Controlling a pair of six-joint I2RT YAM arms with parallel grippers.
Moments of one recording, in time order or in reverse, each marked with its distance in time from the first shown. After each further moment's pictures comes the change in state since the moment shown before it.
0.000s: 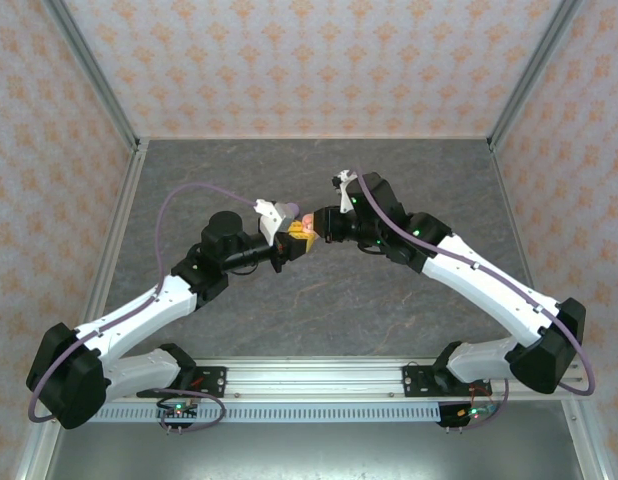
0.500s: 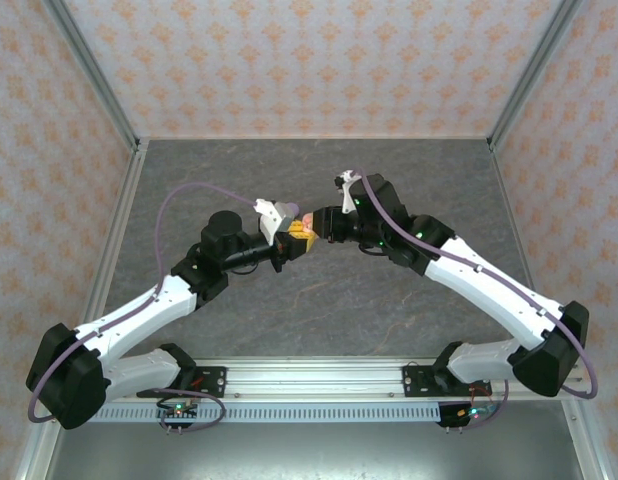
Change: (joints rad) left arm 0.000 -0.003 0.004 0.004 0.001 0.000; right arm -0.001 -0.024 -0.017 0.020 -0.012 0.022
